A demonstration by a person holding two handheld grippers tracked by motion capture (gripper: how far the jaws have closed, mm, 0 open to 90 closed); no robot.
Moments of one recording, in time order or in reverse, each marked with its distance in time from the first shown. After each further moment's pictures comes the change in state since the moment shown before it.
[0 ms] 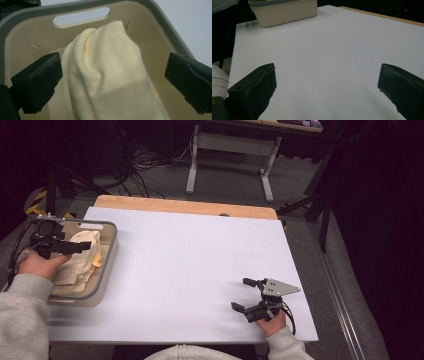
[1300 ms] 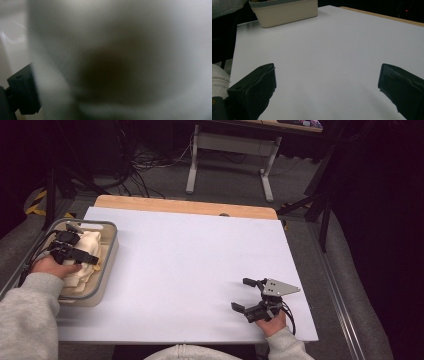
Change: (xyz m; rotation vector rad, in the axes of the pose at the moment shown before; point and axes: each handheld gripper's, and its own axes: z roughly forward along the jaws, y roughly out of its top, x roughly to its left) left arm 0.007 -0.013 0.062 0.386 -0.007 -0.064; right arm 0.000 0.000 0.000 -0.002 0.005 0.000
